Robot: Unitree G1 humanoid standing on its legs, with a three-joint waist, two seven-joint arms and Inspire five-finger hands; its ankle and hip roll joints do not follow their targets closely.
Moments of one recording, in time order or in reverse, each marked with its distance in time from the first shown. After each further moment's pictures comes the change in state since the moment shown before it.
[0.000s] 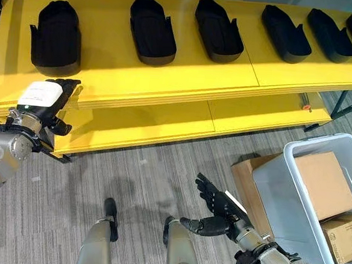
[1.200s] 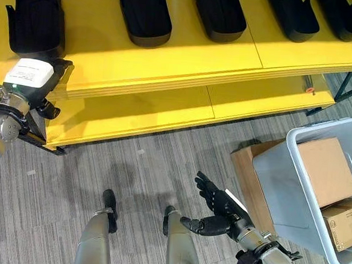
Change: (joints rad) left arm -0.178 0.079 -0.123 0.088 -0.005 -0.021 0.001; right arm -0.002 -0.015 0.001 0.000 0.009 -0.026 0.012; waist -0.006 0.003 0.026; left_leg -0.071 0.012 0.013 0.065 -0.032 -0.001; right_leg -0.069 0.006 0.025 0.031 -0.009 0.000
